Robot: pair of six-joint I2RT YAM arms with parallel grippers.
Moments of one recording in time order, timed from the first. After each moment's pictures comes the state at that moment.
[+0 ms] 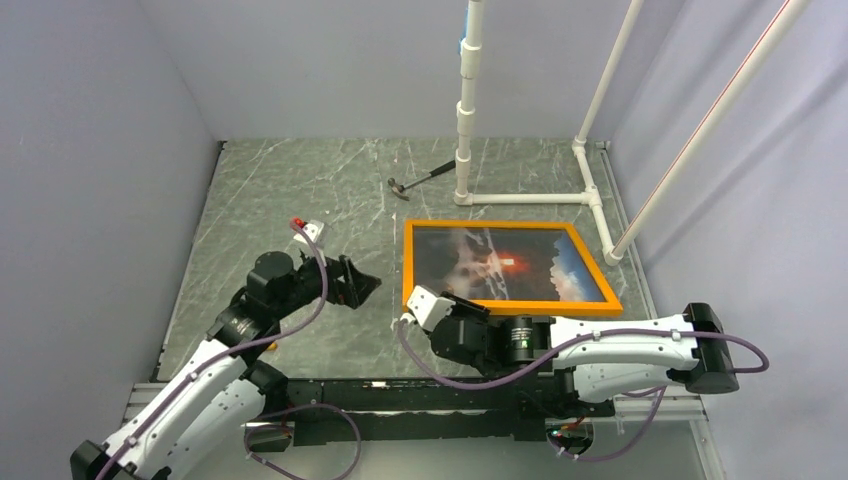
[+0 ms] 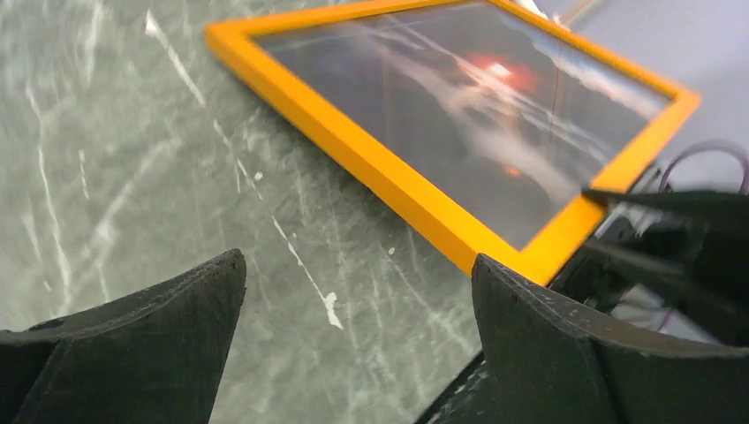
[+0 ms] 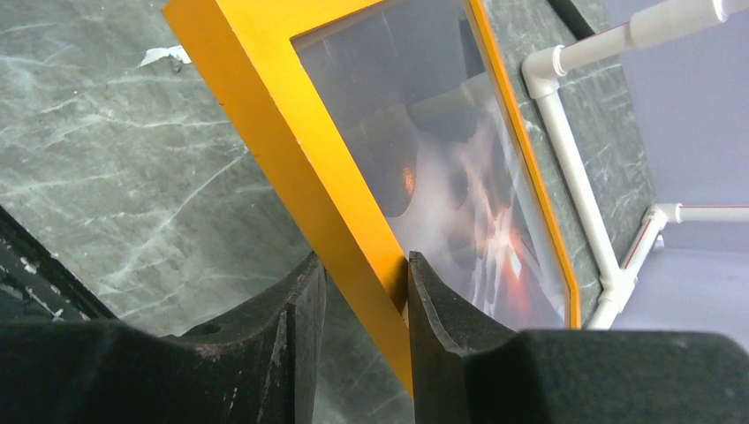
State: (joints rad) left arm -0.52 0.67 0.52 -0.16 0.22 -0.51; right arm 1.49 1.12 0.85 -0.59 0.79 -0.02
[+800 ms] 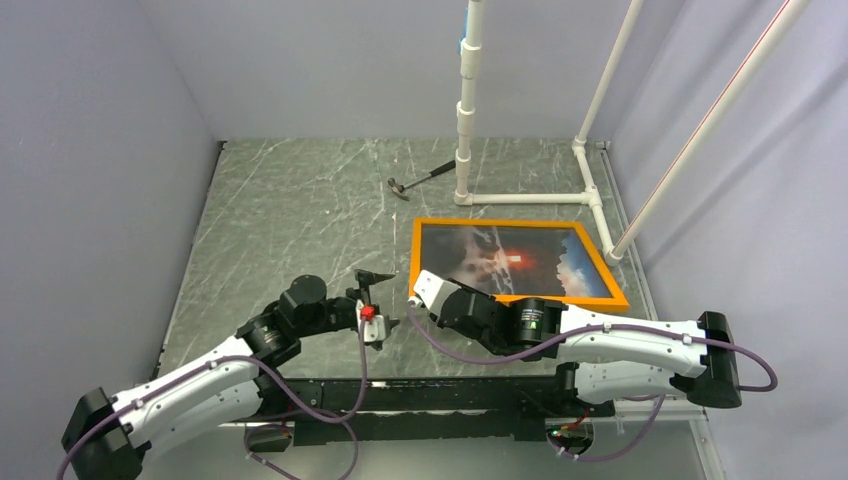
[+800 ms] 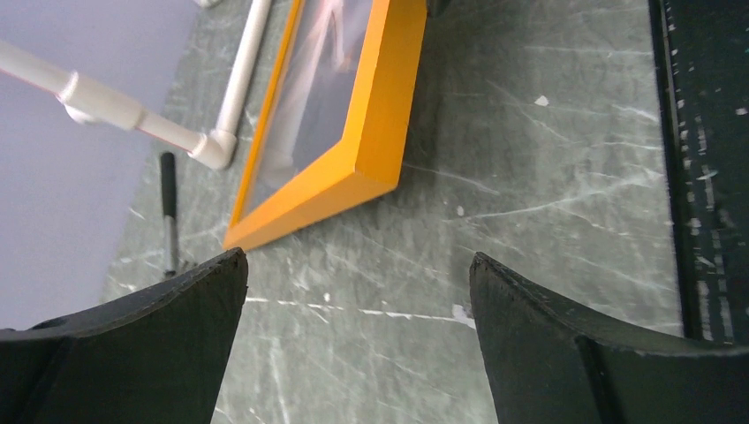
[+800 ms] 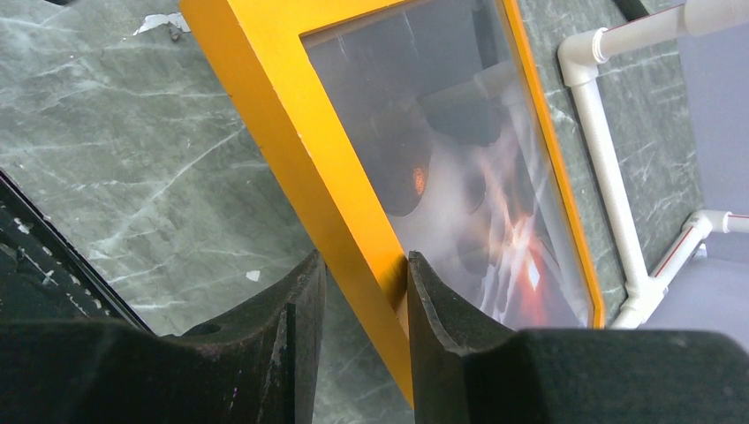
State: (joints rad) left arm -0.83 0.69 0.37 0.06 0.40 0.69; right arm 1.32 1.07 0.88 -0.64 0.58 -0.11
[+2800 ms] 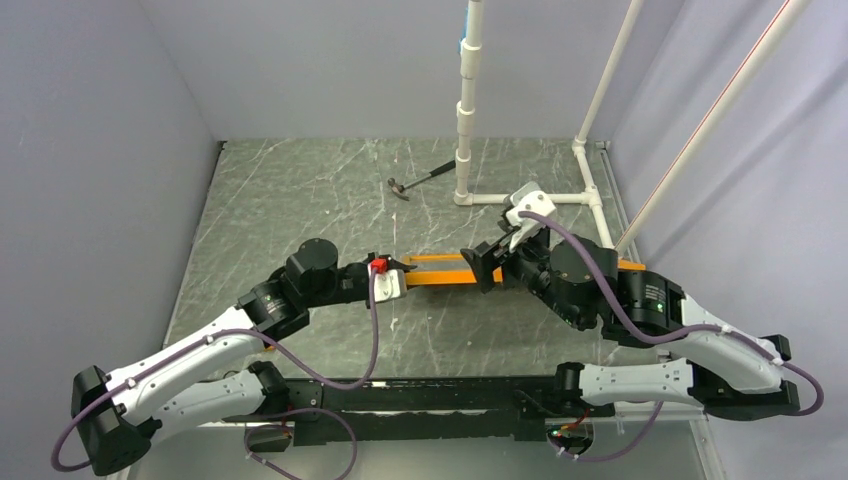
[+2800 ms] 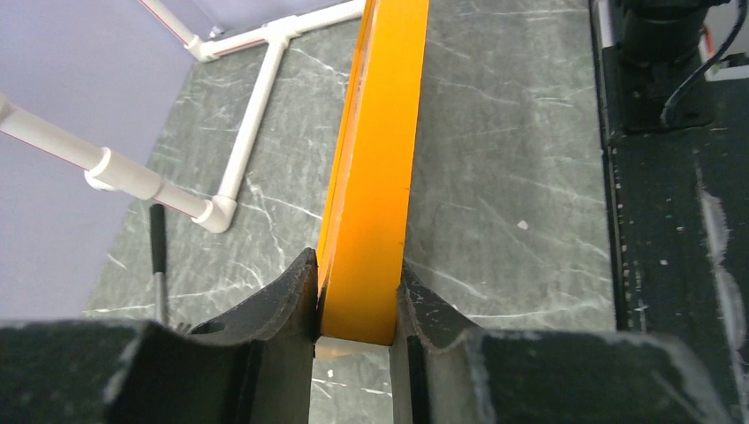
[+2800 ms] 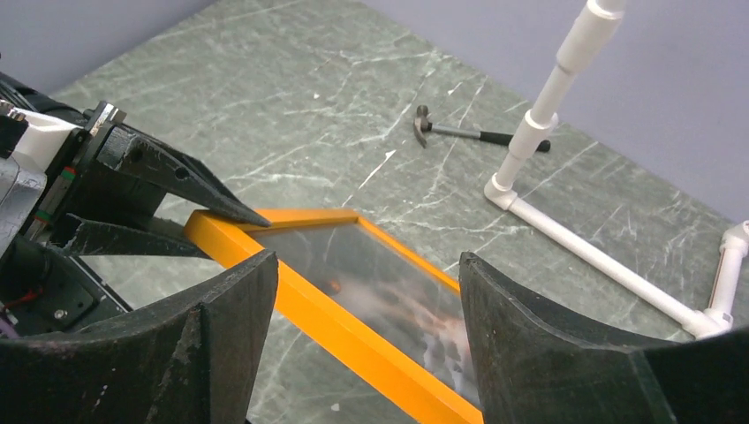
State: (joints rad) left arm -0.89 0.89 0.74 -0.05 0.41 0.50; right arm 1.30 0.91 1.36 -0.71 0.65 0.07
